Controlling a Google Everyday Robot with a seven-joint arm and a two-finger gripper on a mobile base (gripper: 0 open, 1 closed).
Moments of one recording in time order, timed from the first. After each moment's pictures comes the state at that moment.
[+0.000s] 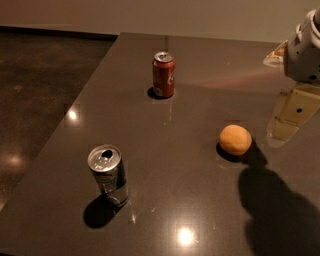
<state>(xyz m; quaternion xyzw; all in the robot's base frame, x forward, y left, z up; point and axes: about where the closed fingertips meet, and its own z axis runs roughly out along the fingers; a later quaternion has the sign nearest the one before) 0.438 -0.216 0.978 -0.60 0.78 -0.04 0.16</state>
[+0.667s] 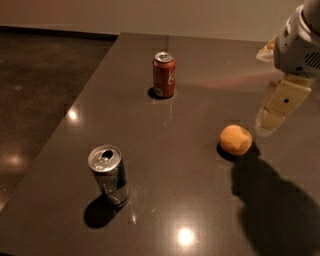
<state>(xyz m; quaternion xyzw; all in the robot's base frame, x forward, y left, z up) 0.459 -0.210 0.979 -0.59 0.78 -0.03 0.17</state>
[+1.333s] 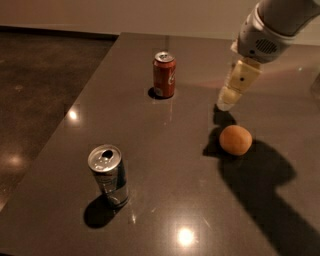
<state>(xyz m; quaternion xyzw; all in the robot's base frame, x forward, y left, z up) 0.543 -0.176 0.961 -0.56 0.80 0.01 0.21</state>
